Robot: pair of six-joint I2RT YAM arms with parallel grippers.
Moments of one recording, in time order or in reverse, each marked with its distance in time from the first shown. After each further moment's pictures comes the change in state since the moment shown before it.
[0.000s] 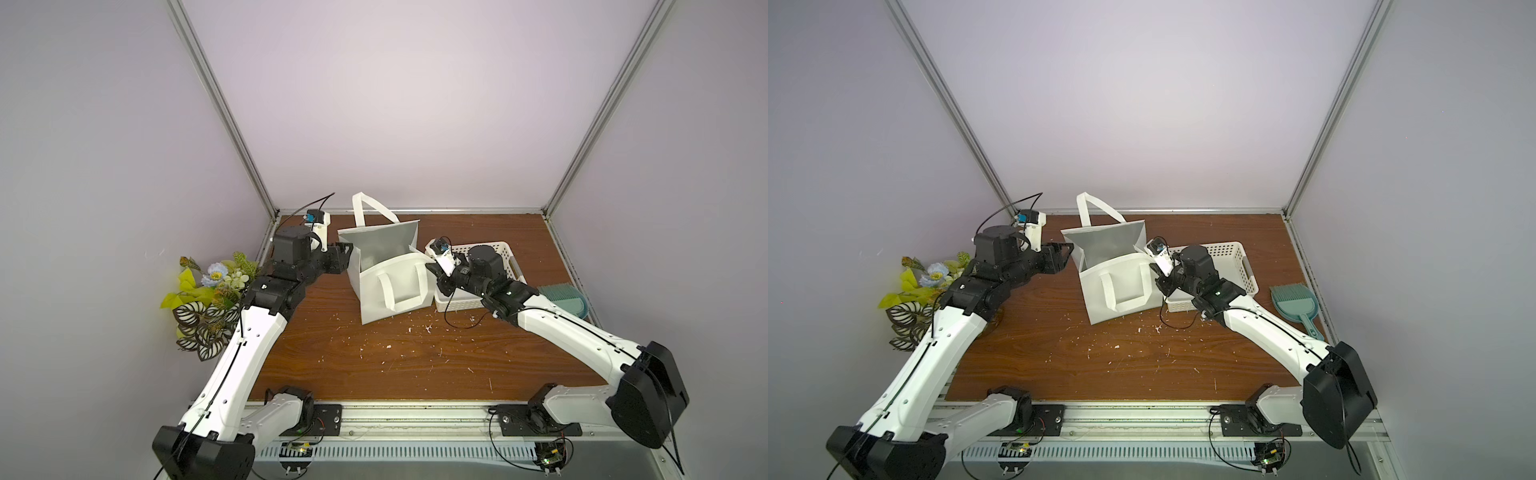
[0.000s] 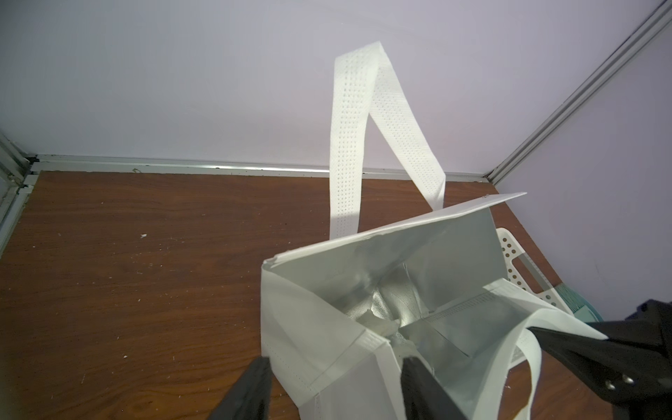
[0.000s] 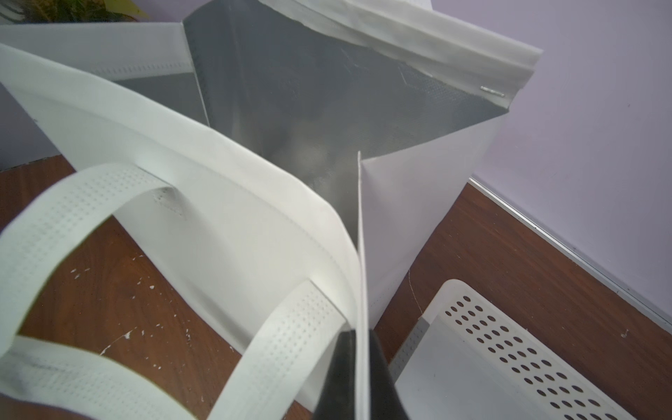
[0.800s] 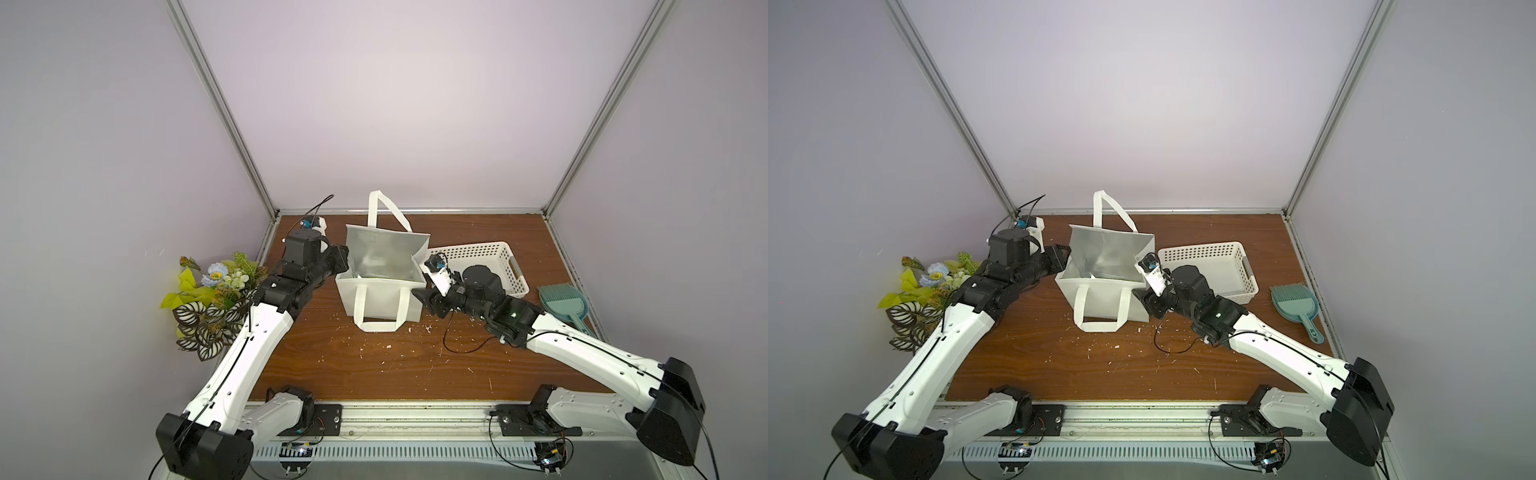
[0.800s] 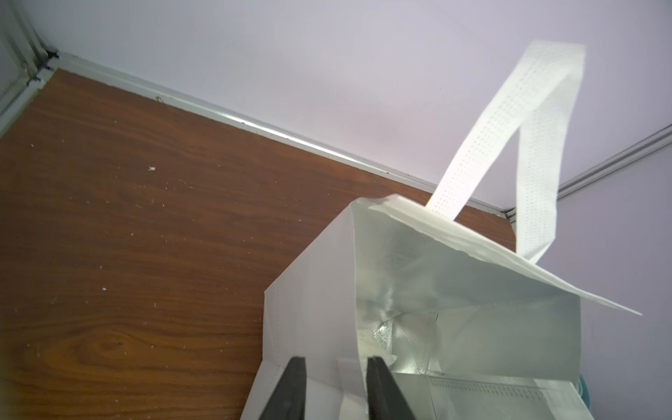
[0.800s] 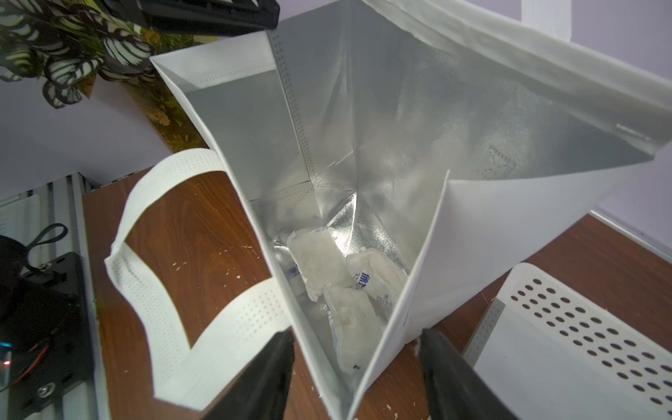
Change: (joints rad) left arm -0.042 0.024 -0.018 -0.011 -0.152 -0.249; right arm 0.221 -0.105 -0.058 -0.038 0.131 0.169
